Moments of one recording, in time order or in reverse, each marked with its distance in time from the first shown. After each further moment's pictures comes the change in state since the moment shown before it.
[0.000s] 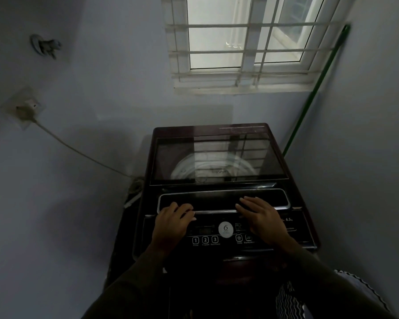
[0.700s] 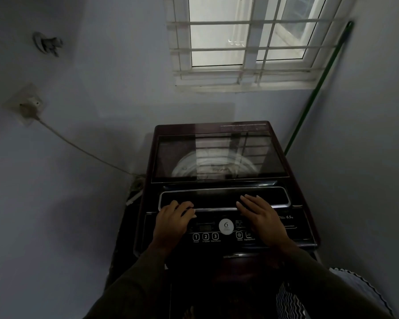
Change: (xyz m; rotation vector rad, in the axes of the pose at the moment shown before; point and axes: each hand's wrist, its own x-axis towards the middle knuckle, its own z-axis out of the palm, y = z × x) left_hand -0.003 0.004 0.000 -0.005 -0.010 -0.039; right_hand -0.010 -0.002 0.016 0.016 0.104 0.007
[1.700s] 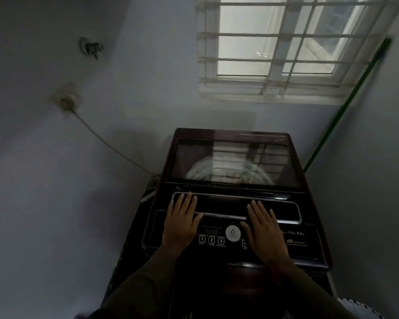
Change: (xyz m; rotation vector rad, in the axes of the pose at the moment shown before) left_hand -0.016 0.011 0.013 -0.029 -0.287 -0.431; right_hand 0.004 -0.027 0.011 -0.022 -0.144 0.283
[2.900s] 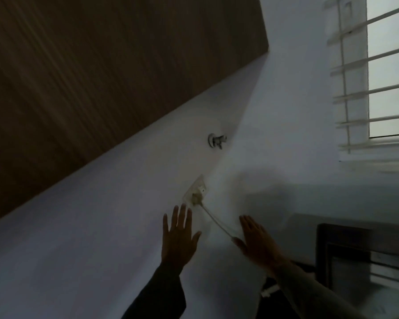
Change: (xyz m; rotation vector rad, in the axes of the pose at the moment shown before) left_hand 0.179 -0.362 -0.224 0.649 -0.102 -0.356; right_hand 0.396 -0.351 0.039 0.537 -0.237 -0.393
